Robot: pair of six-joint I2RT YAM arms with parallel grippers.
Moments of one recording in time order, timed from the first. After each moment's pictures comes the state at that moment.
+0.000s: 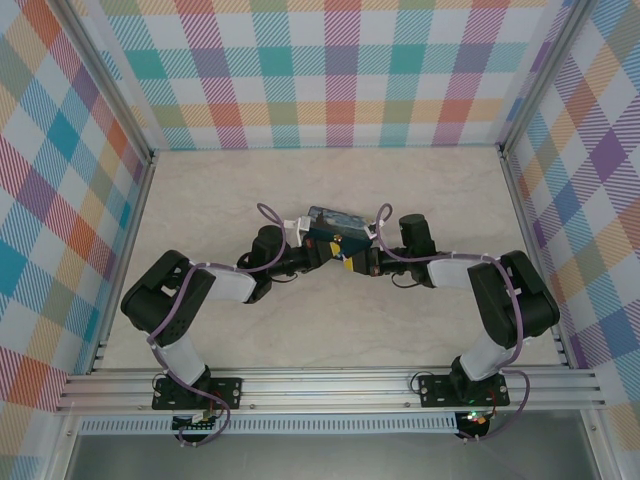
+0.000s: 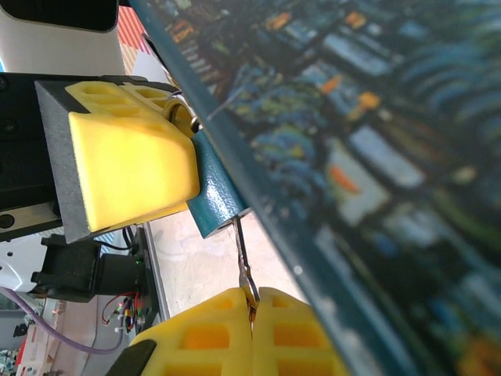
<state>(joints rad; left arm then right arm) -0.59 1.73 0.66 0.80 0.55 -1.00 0.37 1.64 0.66 0.32 -0.96 0.49</state>
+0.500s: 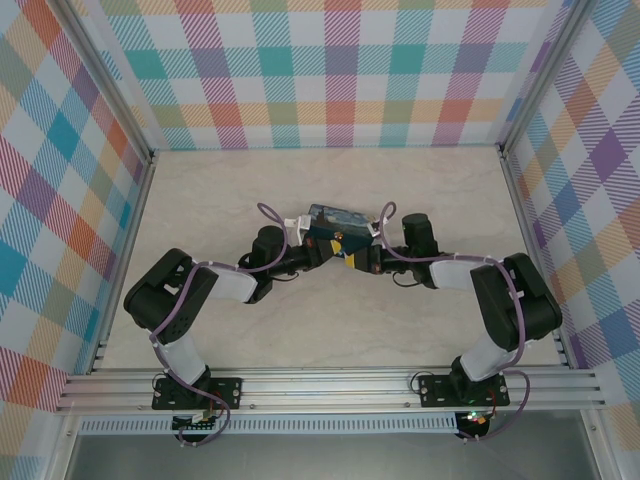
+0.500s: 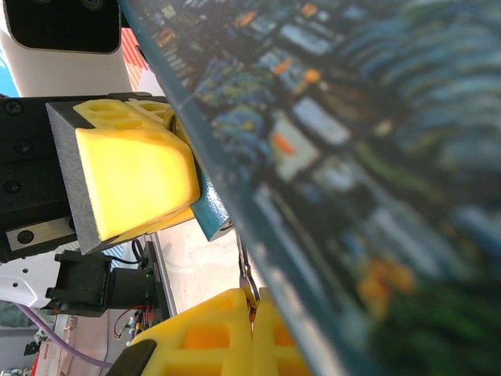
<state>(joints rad) -0.59 1.75 0.66 0.86 0.55 -1.00 0.36 1.61 0.65 0.34 -0.95 0.55</state>
